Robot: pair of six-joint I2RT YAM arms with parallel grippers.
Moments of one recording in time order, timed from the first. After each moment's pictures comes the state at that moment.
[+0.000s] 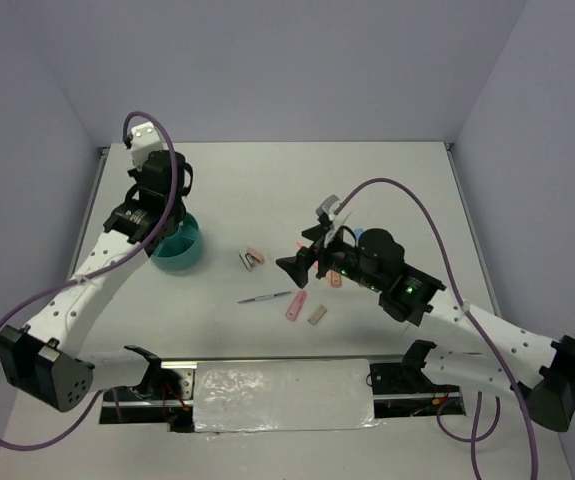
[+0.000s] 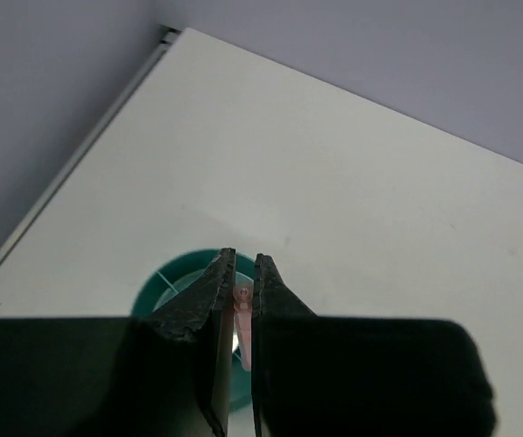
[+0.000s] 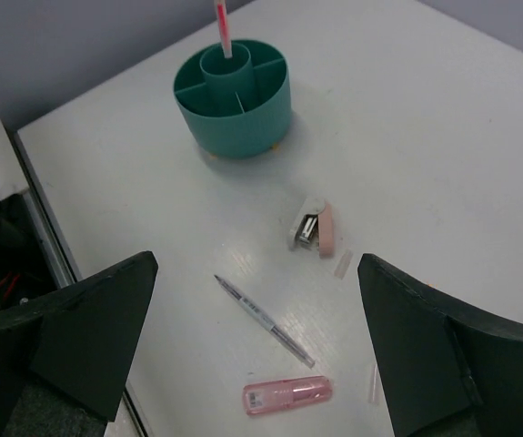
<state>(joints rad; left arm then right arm) -0.42 1.21 1.23 -0.40 -0.77 -0.40 0.87 0.96 0.75 0.06 -0.07 0.12</state>
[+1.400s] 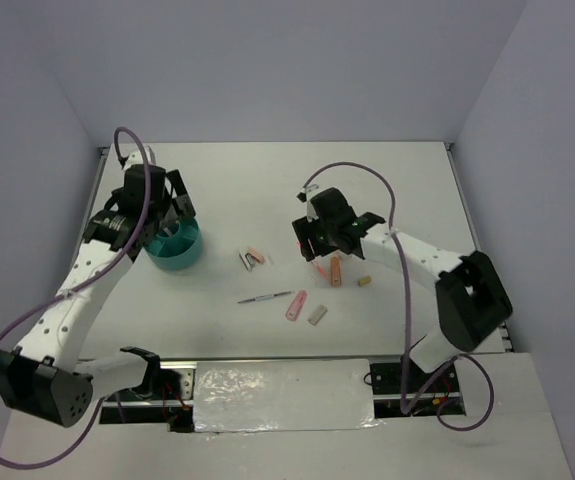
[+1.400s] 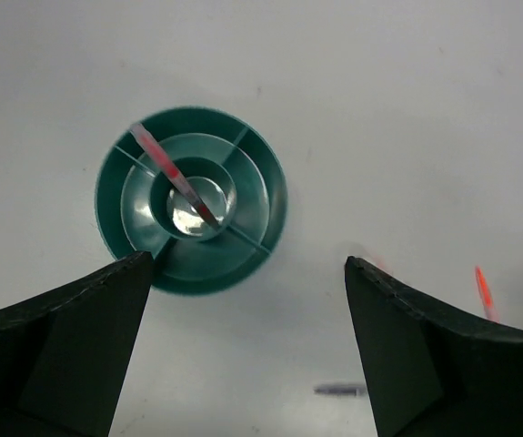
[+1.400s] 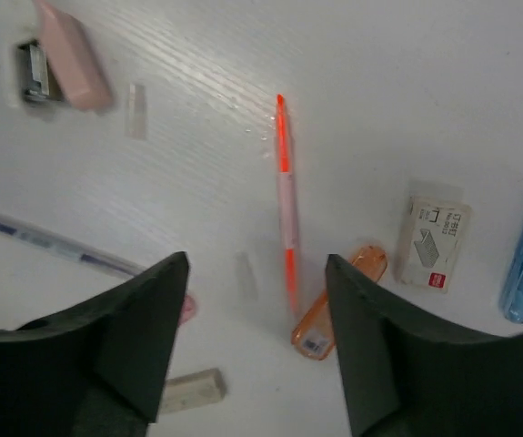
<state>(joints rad) -0.26 1.19 1.20 -0.69 -0.41 -0.52 0.63 1.49 1.02 -0.35 0.00 0.14</state>
